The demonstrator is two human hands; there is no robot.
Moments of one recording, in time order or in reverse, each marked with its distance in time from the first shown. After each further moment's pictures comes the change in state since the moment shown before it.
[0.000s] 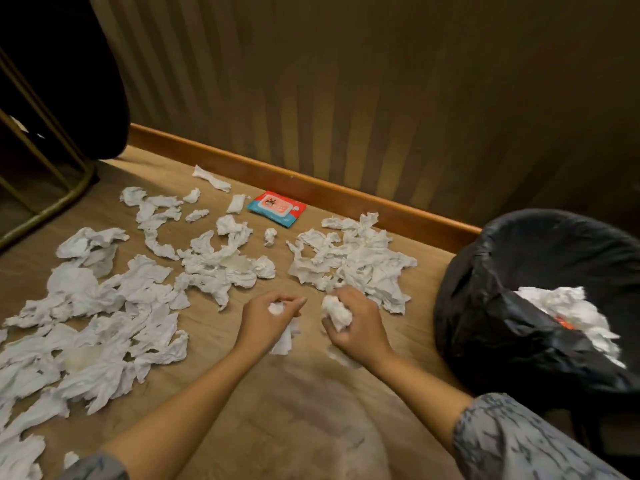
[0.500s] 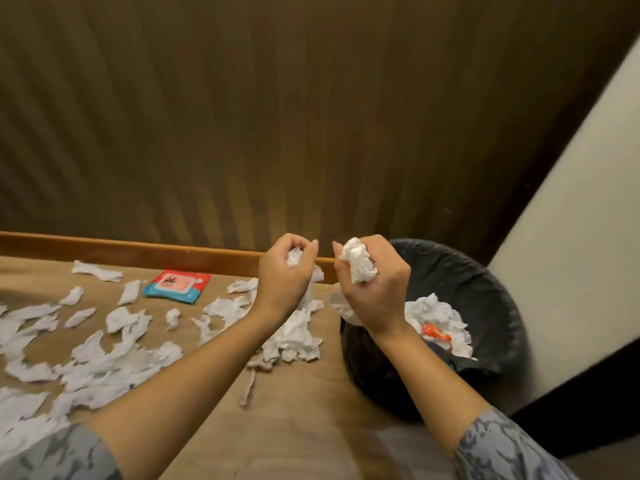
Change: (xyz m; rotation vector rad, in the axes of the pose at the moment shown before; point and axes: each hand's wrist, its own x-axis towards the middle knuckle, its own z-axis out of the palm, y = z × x) left_hand 0.009 0.231 0.117 -0.134 -0.141 0.473; right_hand 0.037 -0.039 -0.204 -0.260 0.767 -0.128
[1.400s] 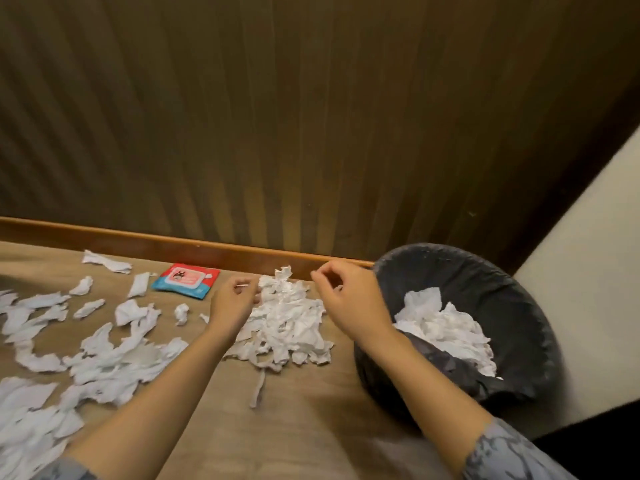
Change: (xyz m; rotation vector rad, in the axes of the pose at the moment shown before) left_hand 0.022 -0.112 -0.061 0.047 0.103 -0.511; right_hand -0.003 -0.015 0.037 -0.017 -0.566 0.381
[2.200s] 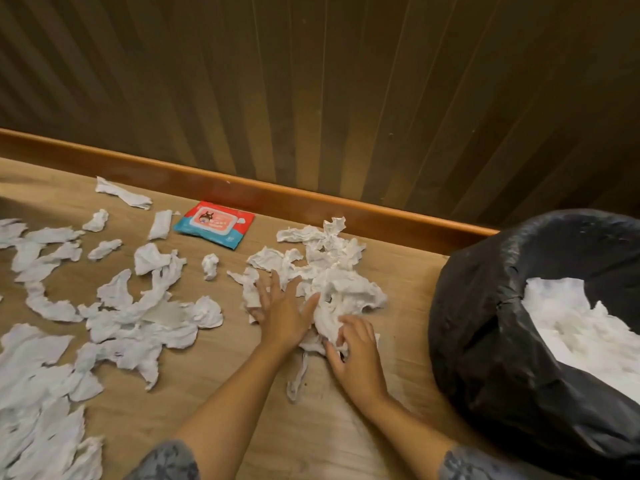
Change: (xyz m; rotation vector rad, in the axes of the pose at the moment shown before) left_hand 0.075 -0.179 0.040 0.656 -0.135 0.056; right_hand -0.060 0.173 0.229 -0.056 -0.126 0.070
